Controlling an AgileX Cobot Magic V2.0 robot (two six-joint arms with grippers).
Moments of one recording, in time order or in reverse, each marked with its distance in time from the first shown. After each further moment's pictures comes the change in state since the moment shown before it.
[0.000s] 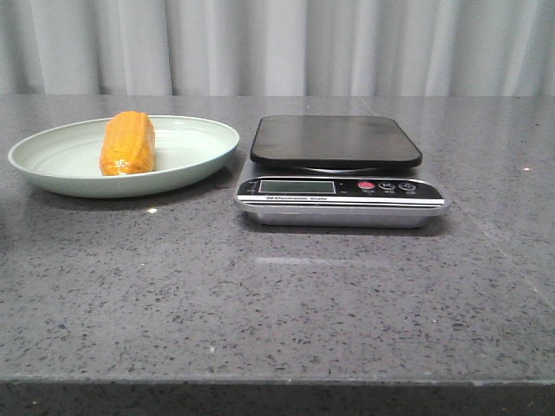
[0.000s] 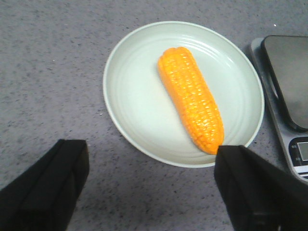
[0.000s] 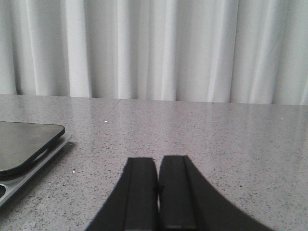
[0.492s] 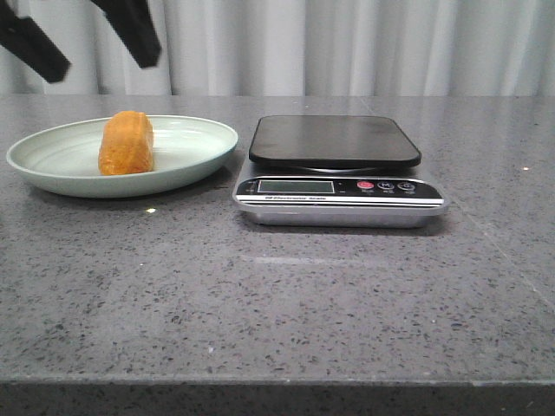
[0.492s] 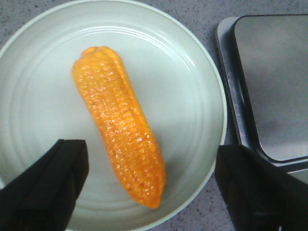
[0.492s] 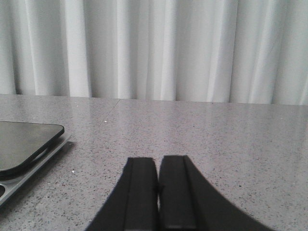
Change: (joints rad) left arm -0.185 0.422 -0.281 0.085 0.049 -0.202; right arm 0.000 0.000 0.000 0.000 0.000 0.000
